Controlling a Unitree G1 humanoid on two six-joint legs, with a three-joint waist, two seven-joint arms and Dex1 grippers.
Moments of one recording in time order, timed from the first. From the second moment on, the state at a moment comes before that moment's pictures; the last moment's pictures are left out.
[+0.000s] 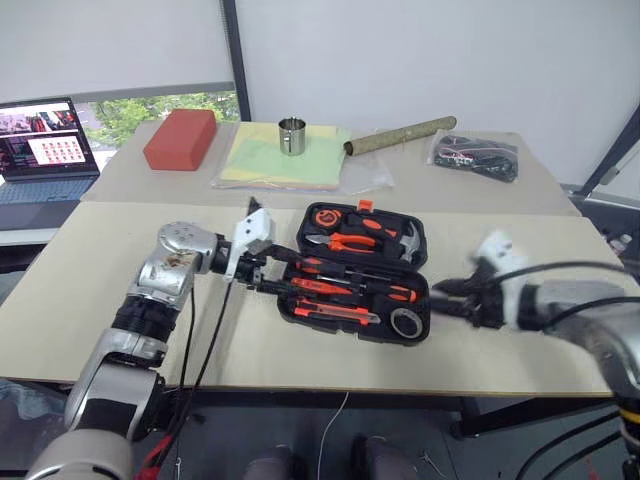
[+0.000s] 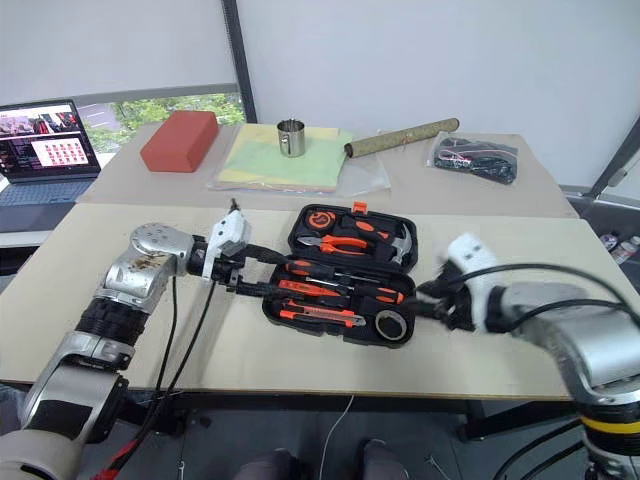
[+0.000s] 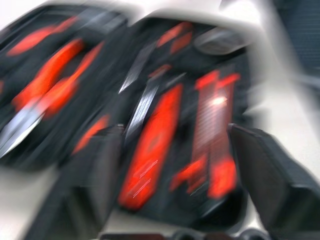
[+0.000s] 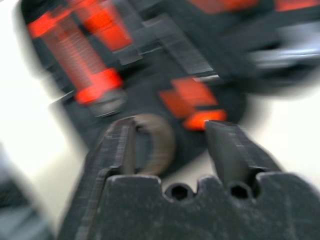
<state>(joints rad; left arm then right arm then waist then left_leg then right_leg) -0.86 0.58 -0.19 0.60 -0.16 0.15 -1.34 -0.34 -0.92 -0.18 -0.38 0.56 1.07 0.72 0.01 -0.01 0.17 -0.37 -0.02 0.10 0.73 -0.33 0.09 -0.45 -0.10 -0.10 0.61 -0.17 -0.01</state>
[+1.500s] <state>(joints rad) -0.92 0.58 -0.07 0.67 -0.16 0.68 -1.26 -0.27 -0.89 -0.20 -0.27 0.43 0.92 0.80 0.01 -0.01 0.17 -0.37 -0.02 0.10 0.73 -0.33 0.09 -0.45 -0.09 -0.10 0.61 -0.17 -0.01</state>
